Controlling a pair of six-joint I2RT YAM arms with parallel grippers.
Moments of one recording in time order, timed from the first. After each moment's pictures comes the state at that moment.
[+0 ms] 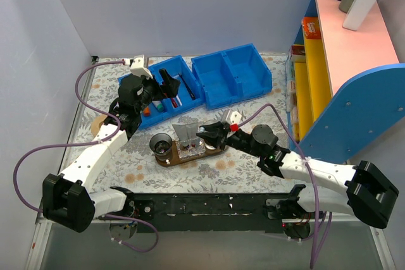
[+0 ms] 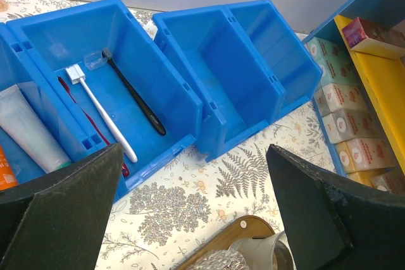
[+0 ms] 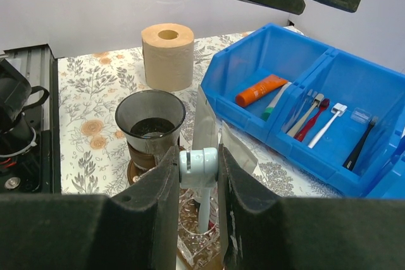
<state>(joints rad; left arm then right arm) -0.35 1.19 0.94 0.07 0.03 -0.44 0.96 1.12 0.51 0.72 -0.25 -0.03</state>
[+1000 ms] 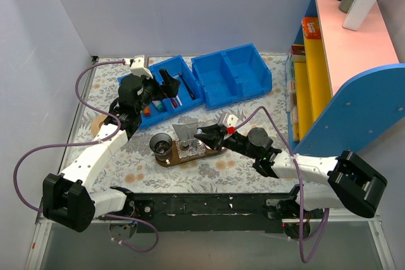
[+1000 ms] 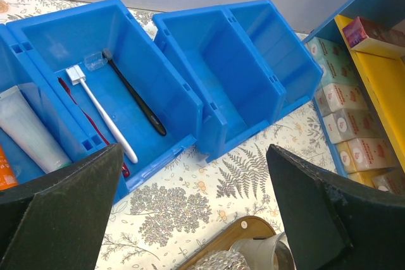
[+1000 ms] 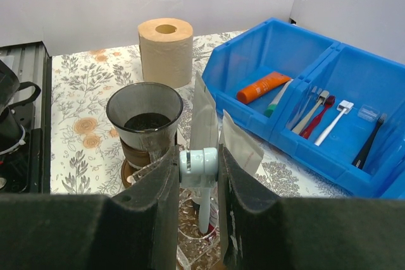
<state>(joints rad) -0.35 1.19 0.94 0.07 0.03 -0.44 0.96 1.26 0.46 0.93 -0.25 -0.02</state>
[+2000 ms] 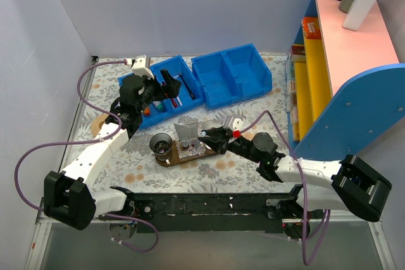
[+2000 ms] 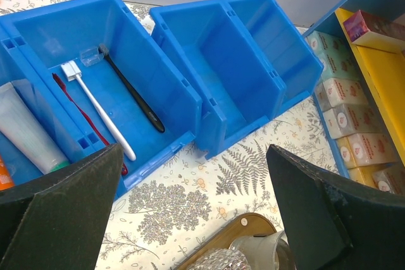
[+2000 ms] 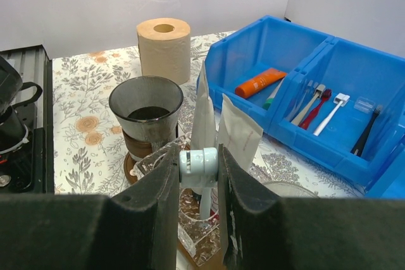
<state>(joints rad) -0.35 1.21 0.94 0.08 0.04 -0.44 0.97 1.22 0.39 0.97 -0.22 -0.01</state>
